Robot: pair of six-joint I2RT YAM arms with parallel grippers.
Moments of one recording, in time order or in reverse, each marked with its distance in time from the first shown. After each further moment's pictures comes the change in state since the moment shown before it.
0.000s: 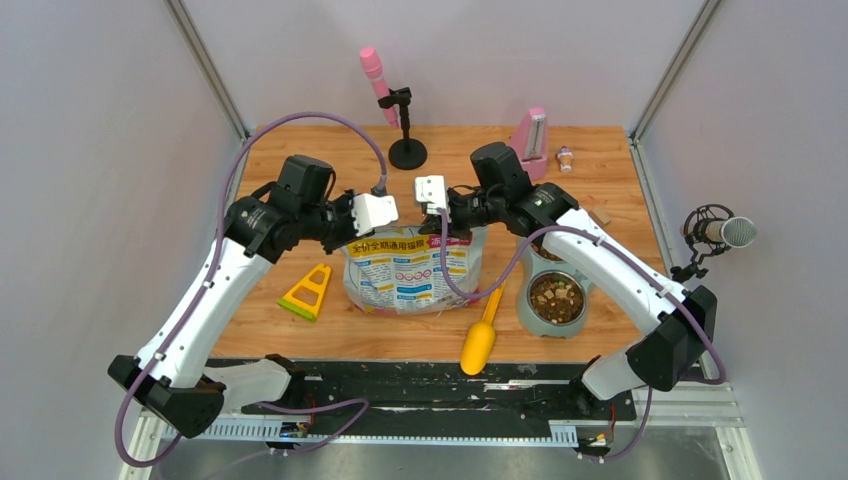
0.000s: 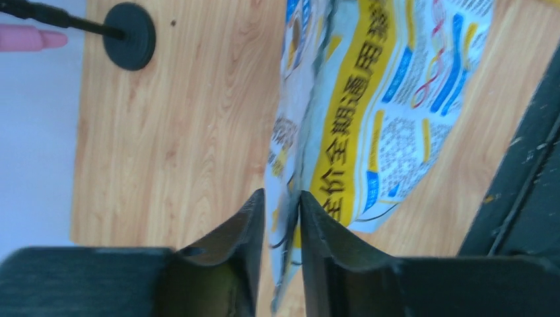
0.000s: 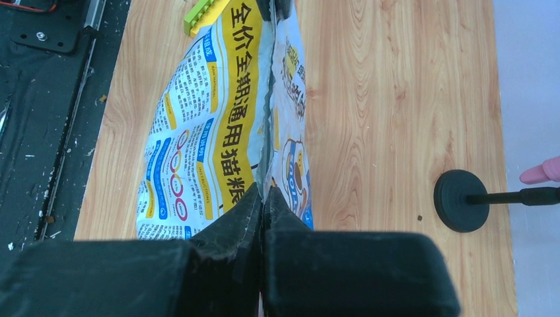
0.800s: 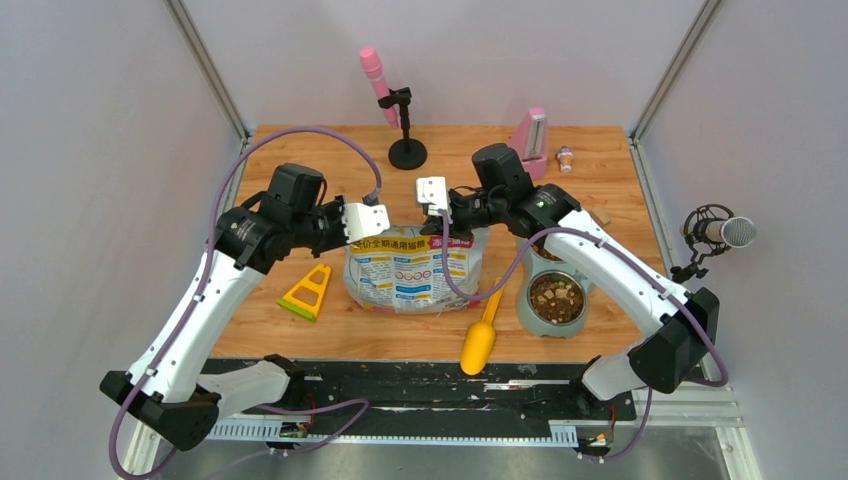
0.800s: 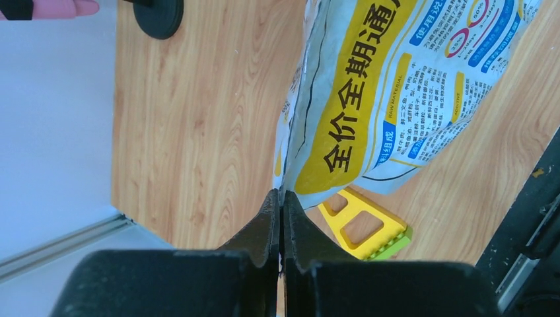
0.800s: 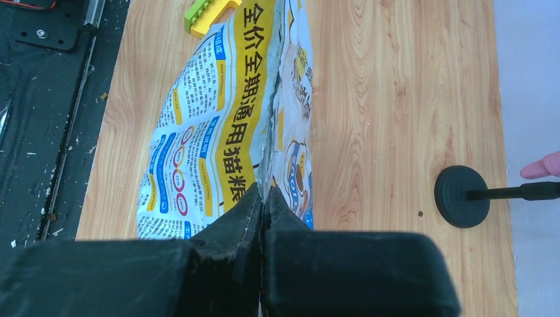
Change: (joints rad) left arm 0.020 -0.067 -0.045 -0.015 -0.129 0.081; right arm 0.000 -0.014 -0.012 -0.003 0.003 0.000
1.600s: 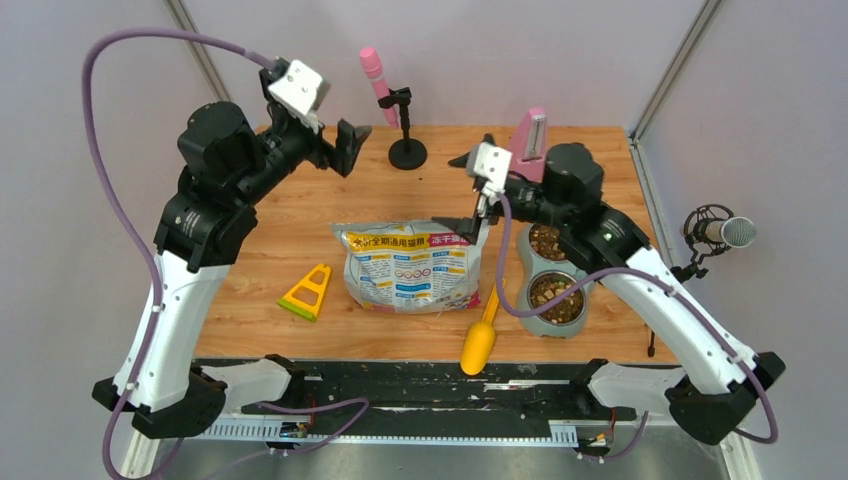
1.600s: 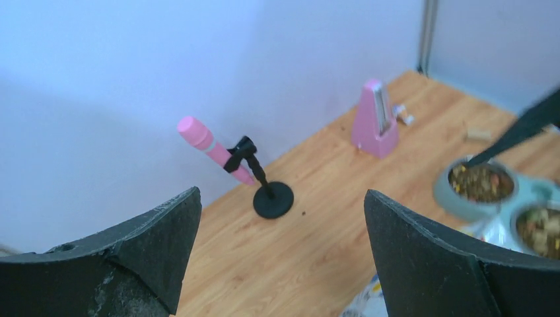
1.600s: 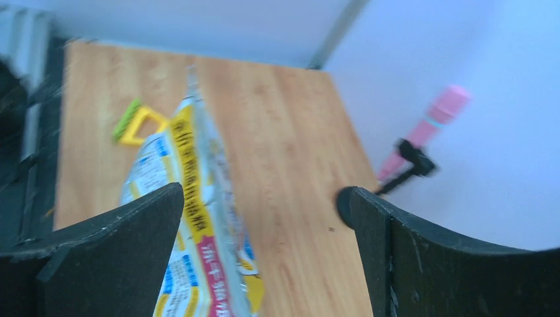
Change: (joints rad) left arm 0.005 0.062 0.408 0.448 -0.010 -0.602; right arm -0.008 -0.240 -0.036 0.224 0.089 0.235
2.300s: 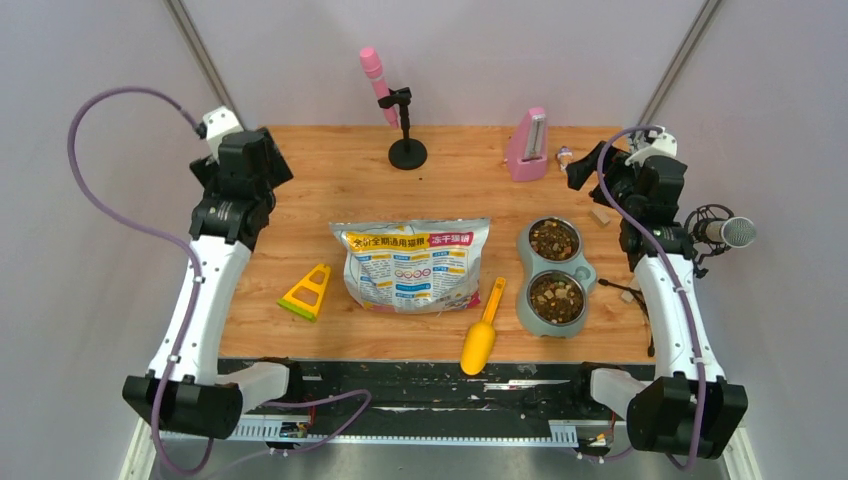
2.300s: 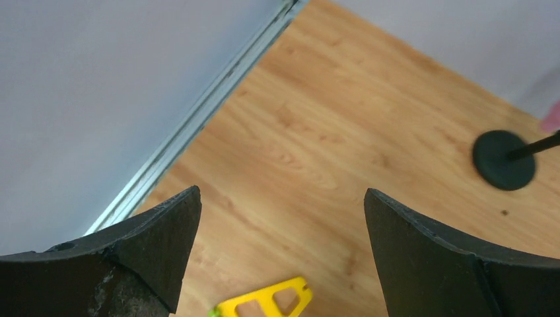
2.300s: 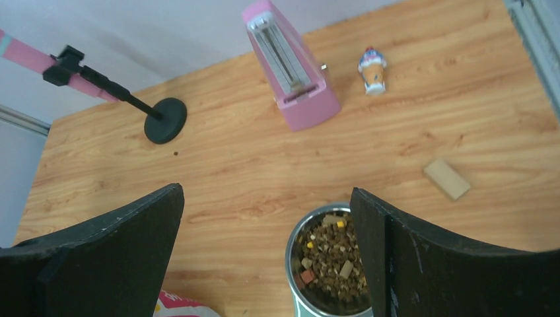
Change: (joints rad) left arm 0.310 0.034 -0.363 -0.009 -0.766 -0.630; right arm -0.790 -0.111 -0.356 0.164 0.407 0.900
